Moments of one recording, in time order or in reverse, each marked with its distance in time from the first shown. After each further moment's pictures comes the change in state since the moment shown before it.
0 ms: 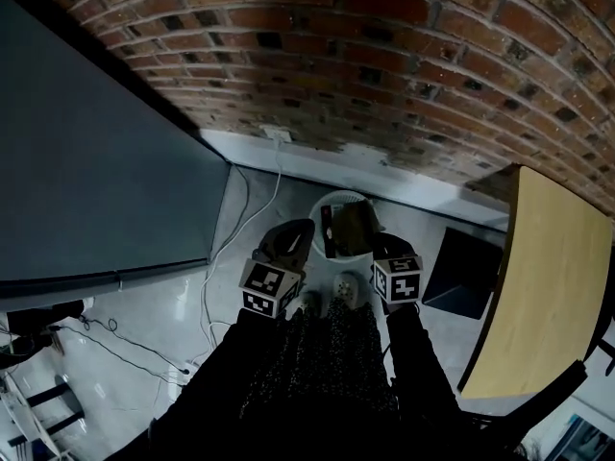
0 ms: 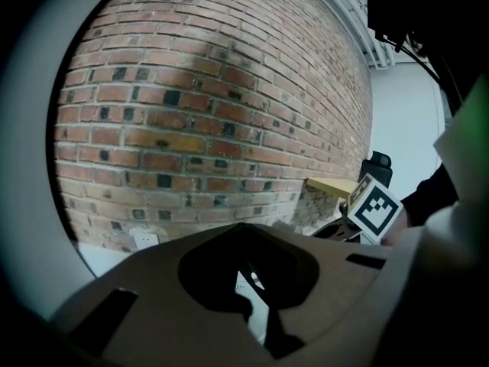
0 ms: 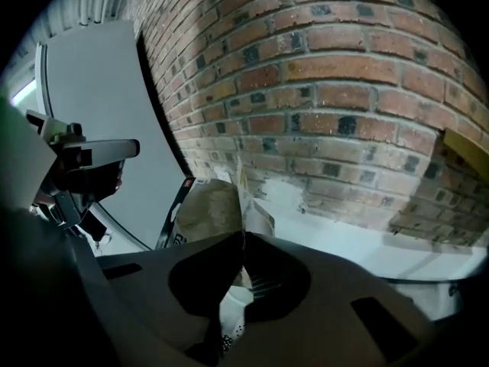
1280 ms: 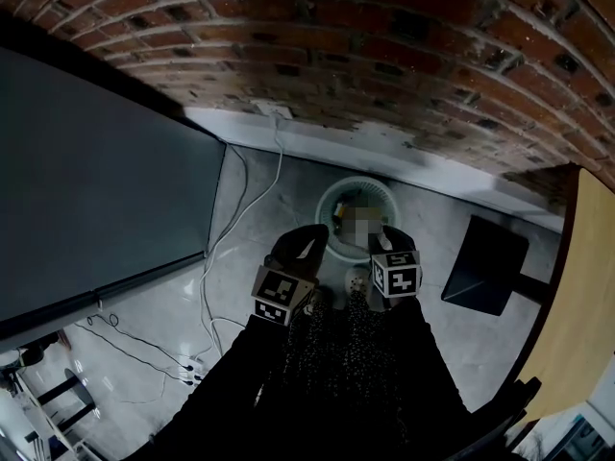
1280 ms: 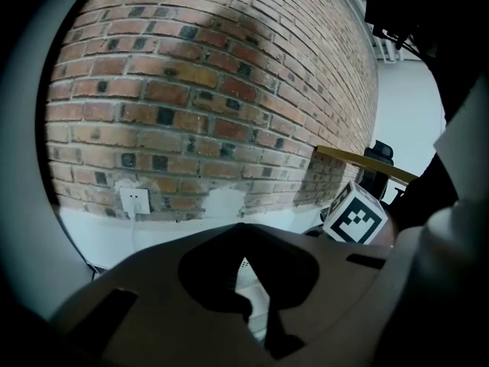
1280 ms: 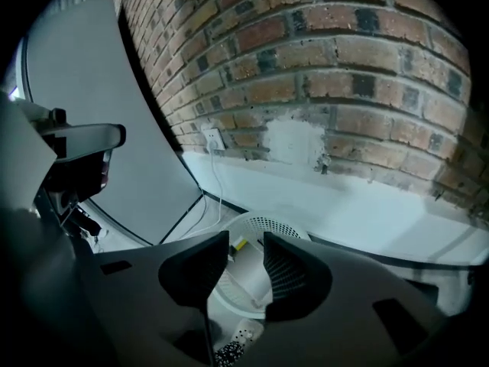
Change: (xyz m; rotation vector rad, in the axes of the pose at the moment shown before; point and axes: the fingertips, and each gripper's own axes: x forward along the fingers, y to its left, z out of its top) left arm 0.081 0.035 -0.125 -0.043 0.092 -0.044; right arm 0.154 -0.016 -0.088 0.041 0.114 0.025
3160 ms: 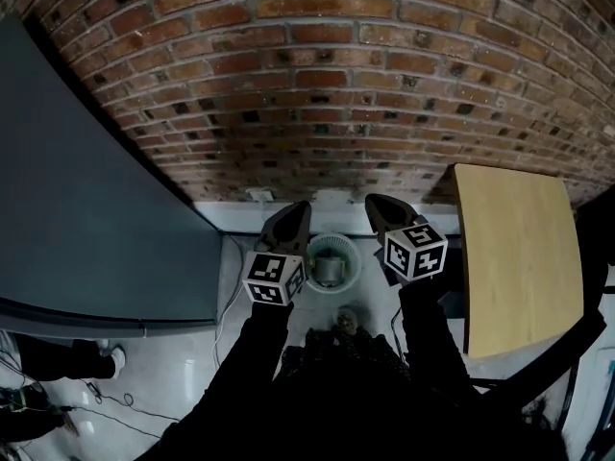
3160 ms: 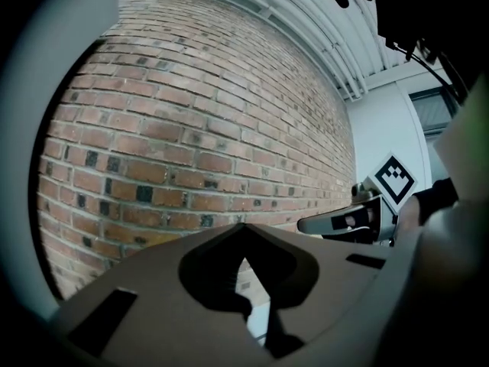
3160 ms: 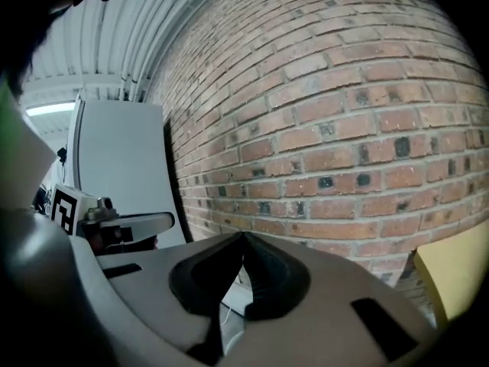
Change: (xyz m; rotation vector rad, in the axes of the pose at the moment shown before) left arm -0.157 -0.097 0.295 0.128 -0.424 -0.026; right arm -0.378 0.070 0.253 -0.081 -0.649 -0.004
